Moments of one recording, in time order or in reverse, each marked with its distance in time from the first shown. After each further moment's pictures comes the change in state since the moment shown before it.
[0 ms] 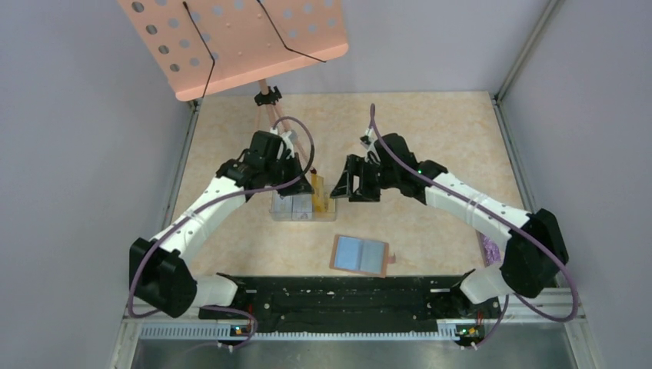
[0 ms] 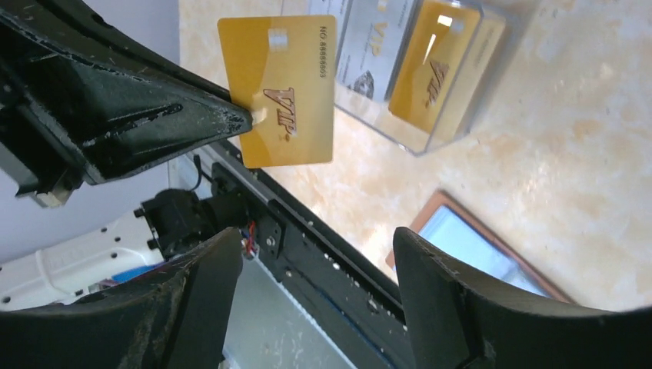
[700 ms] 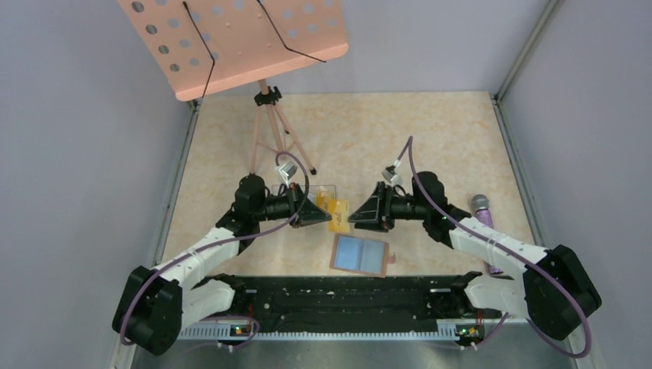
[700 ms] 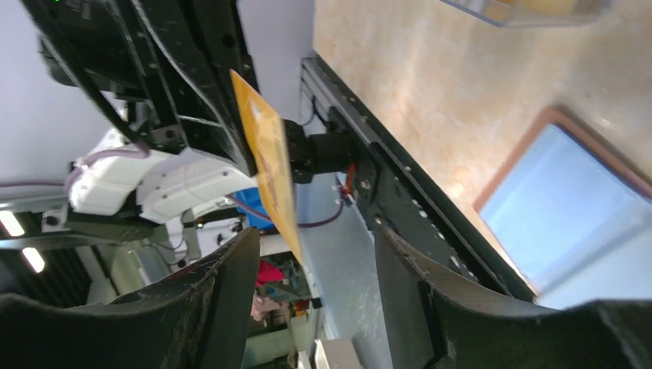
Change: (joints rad) left arm 0.003 -0.285 -0.685 0.953 0.544 -0.607; right arm -0.110 -0.340 -0.626 0.576 -0.346 0.349
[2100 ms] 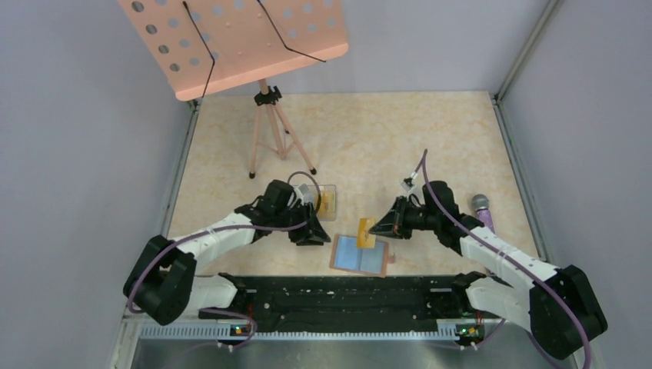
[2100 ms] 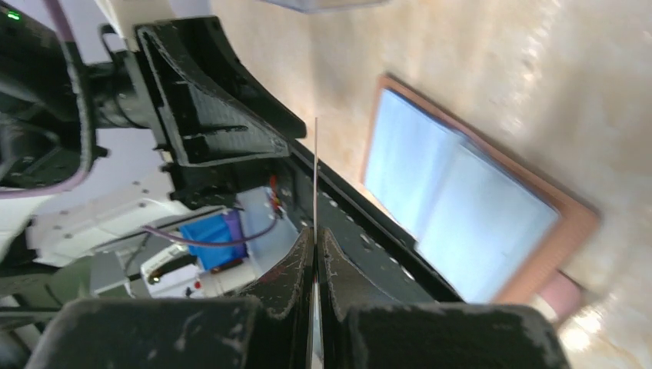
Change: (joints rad) left arm -0.095 0.147 0.088 -0.496 -0.272 0.268; right arm -0.104 -0.101 -0.075 -0.183 0.067 -0.106
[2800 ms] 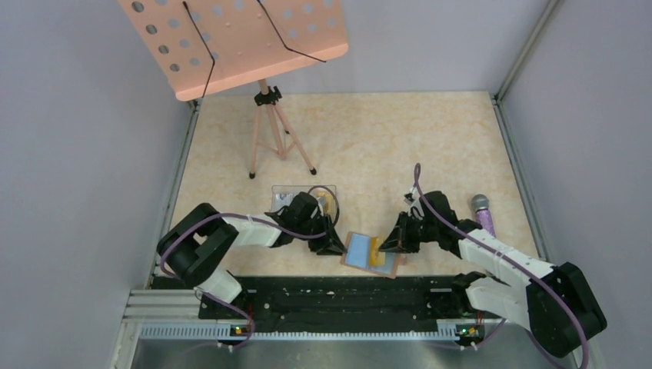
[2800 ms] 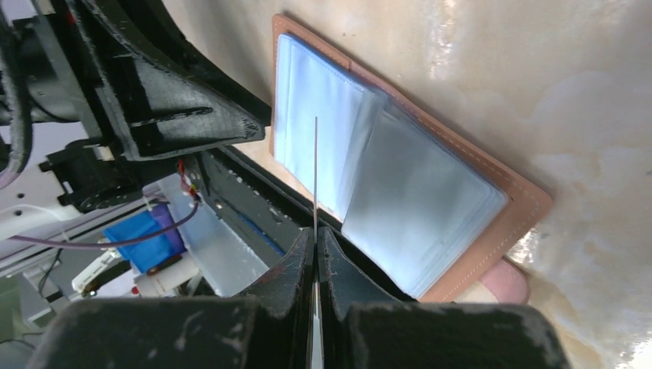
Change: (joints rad) left arm -0.204 0.327 -0.018 0.297 -0.097 -0.177; right arm -0.005 0.002 -0.063 -0.225 0.084 -0.176
